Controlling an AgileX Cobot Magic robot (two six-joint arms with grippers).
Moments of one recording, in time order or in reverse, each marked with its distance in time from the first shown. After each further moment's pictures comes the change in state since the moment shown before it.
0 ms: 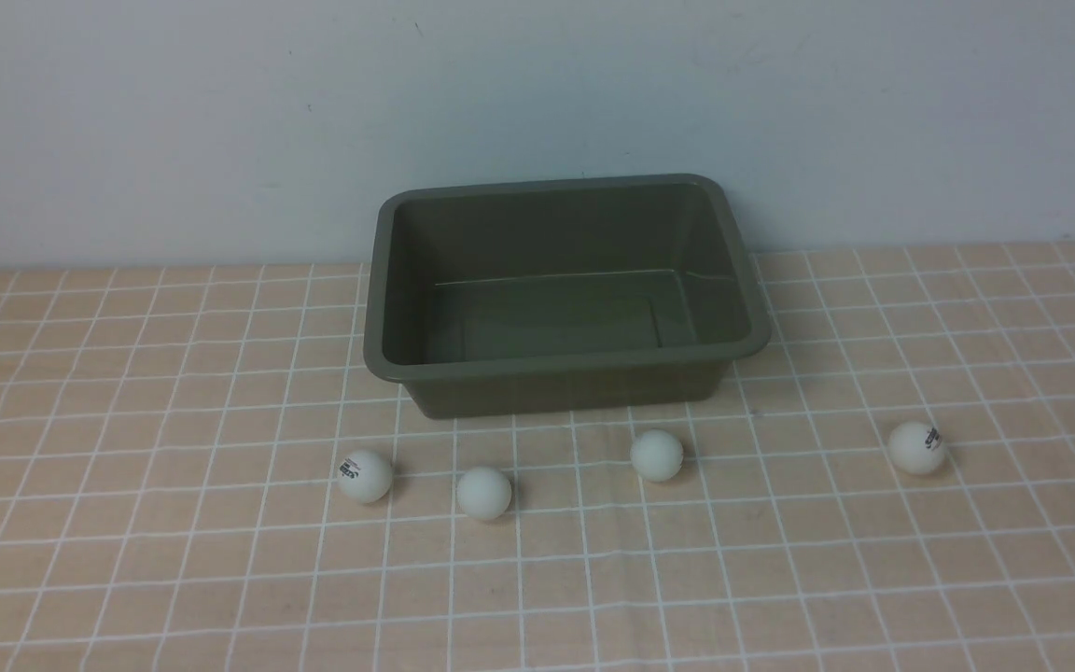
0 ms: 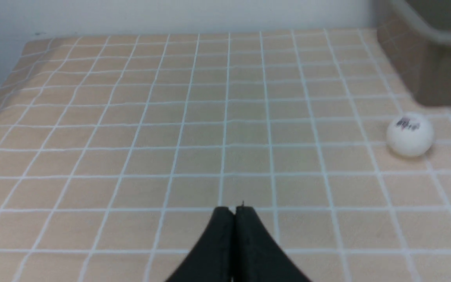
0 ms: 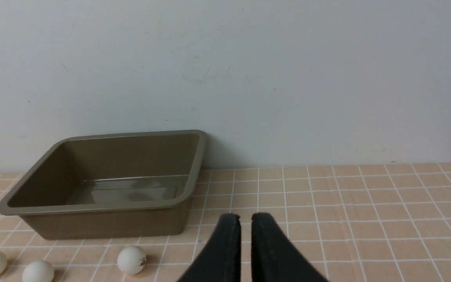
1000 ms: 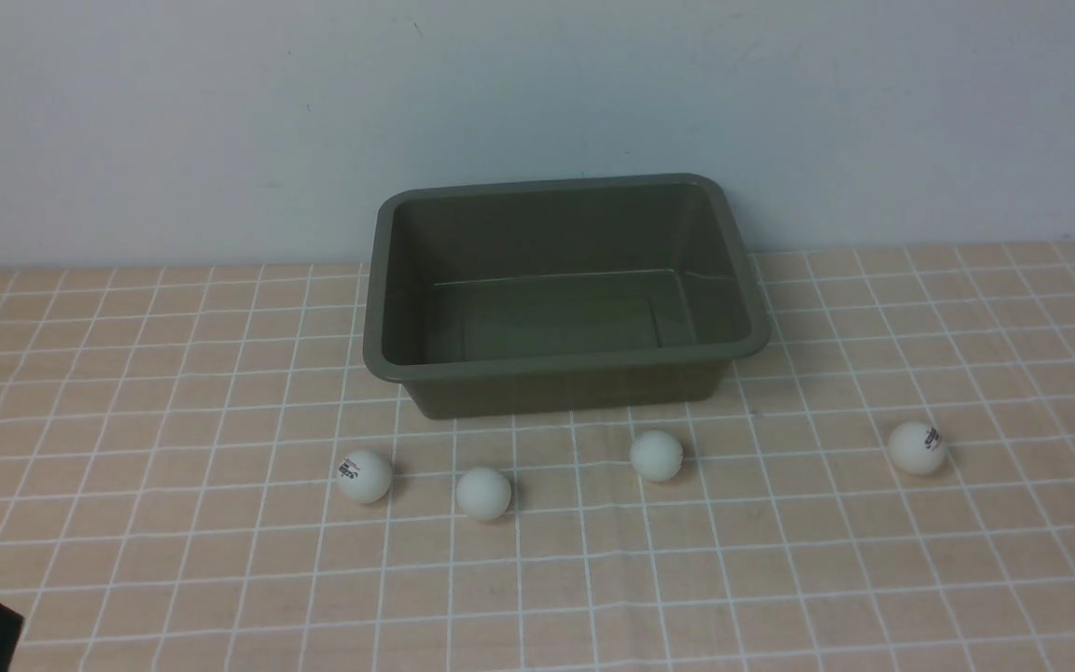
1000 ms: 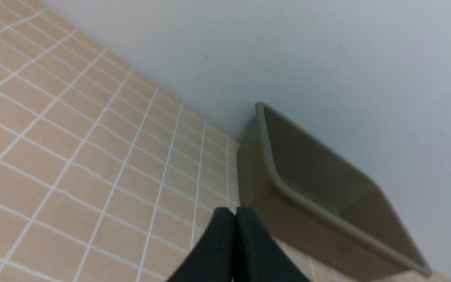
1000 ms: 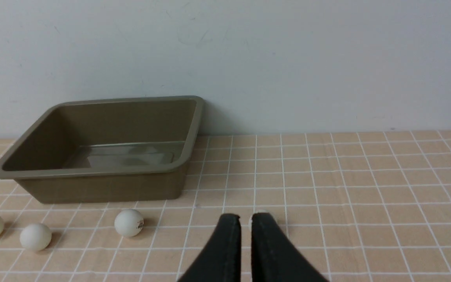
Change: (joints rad) right arm 0.000 0.000 0.000 0.000 0.090 -0.007; left arm 0.000 0.000 -0.012 -0.599 -0.085 -0.026
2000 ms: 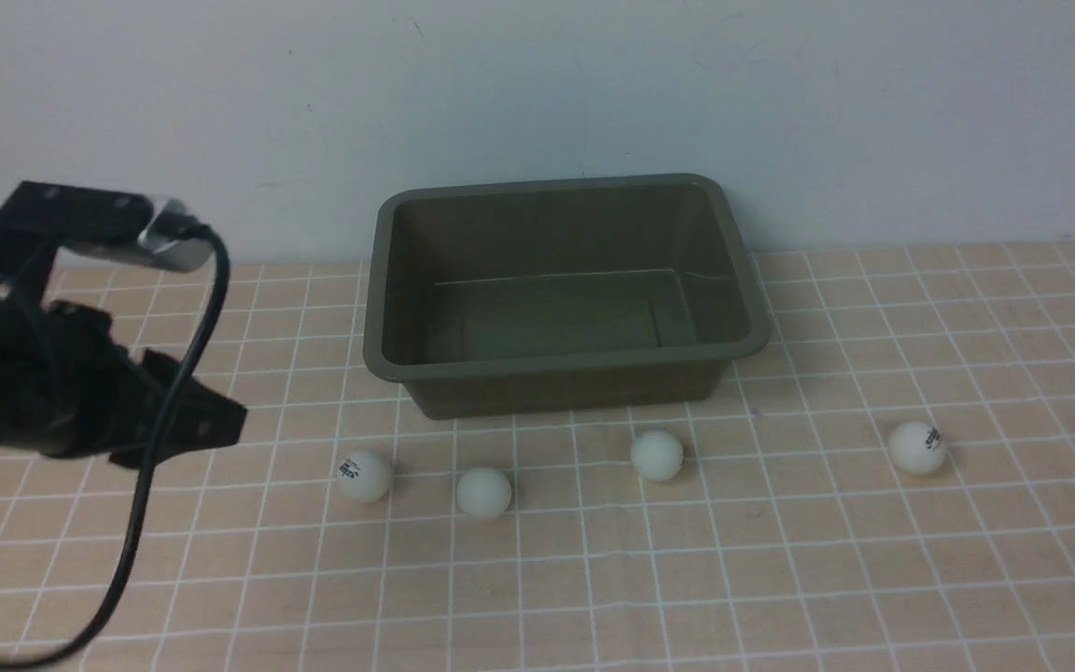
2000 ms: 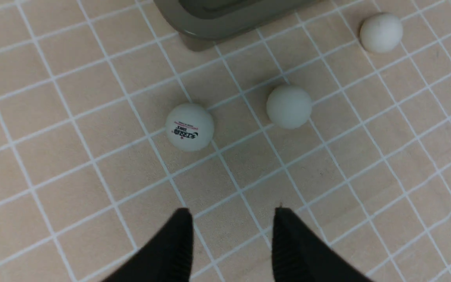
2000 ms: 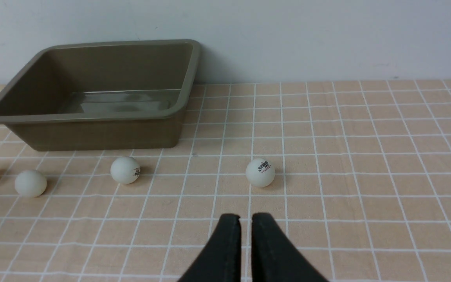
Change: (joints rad) right arm 0.000 0.000 0.000 0.000 0.118 -0.012; left arm 0.000 1.359 -0.959 -0.024 0.629 0.824
